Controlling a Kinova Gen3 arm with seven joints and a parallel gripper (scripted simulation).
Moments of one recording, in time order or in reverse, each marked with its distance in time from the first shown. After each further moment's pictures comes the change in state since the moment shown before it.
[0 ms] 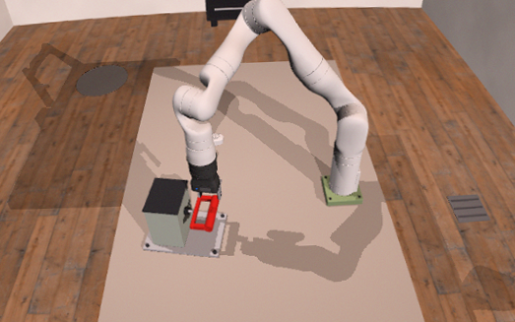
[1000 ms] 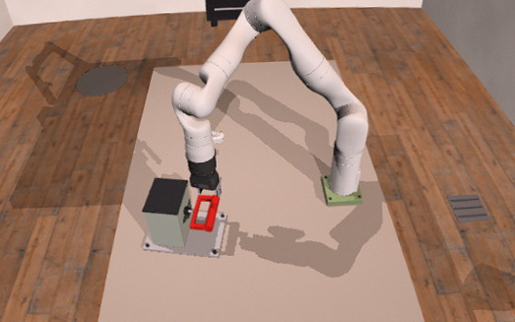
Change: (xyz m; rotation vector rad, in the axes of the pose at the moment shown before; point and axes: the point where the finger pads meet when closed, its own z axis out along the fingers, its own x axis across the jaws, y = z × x) arm -0.003 -0.013 0.000 0.004 0.001 0.094
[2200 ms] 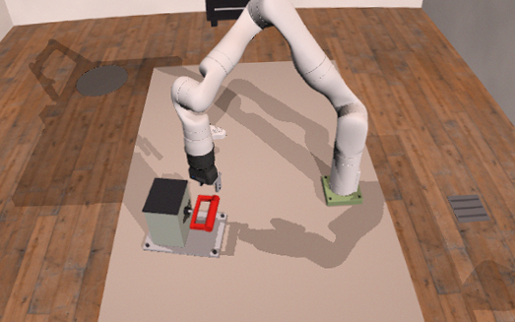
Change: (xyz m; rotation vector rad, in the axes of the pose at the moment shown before) arm -0.007 -0.024 0.000 0.005 0.003 0.203
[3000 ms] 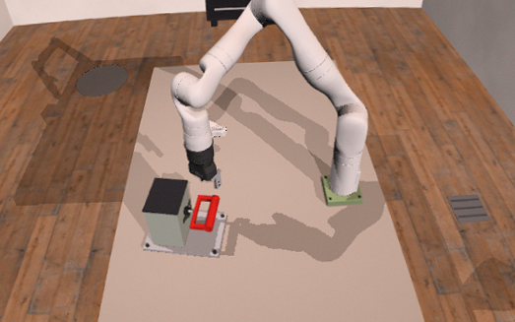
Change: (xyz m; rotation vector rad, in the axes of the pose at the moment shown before) arm -0.007 -0.014 0.000 0.003 0.000 0.131
